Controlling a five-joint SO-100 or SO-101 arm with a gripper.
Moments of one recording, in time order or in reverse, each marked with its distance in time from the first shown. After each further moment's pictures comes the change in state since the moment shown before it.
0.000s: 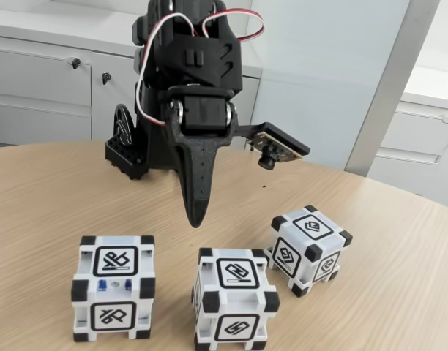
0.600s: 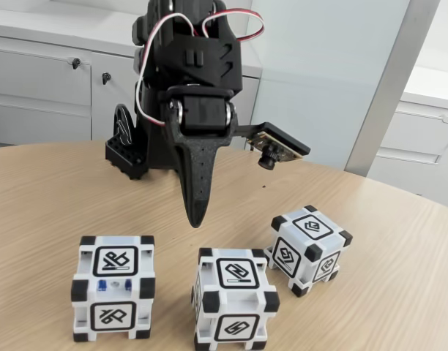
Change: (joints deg) arm 0.0 0.0 0.0 0.0 0.7
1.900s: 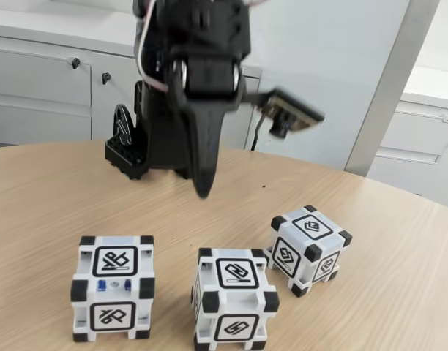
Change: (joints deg) arm -0.4 -19.9 -19.0 0.2 2.5
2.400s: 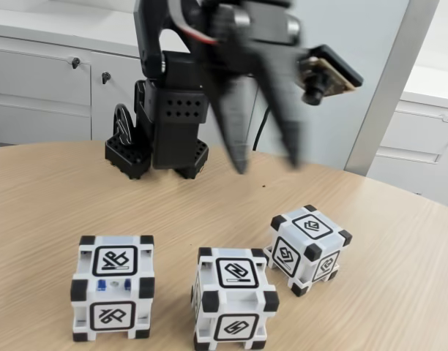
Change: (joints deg) arm -10.2 -31.7 -24.8 -0.1 -13.2
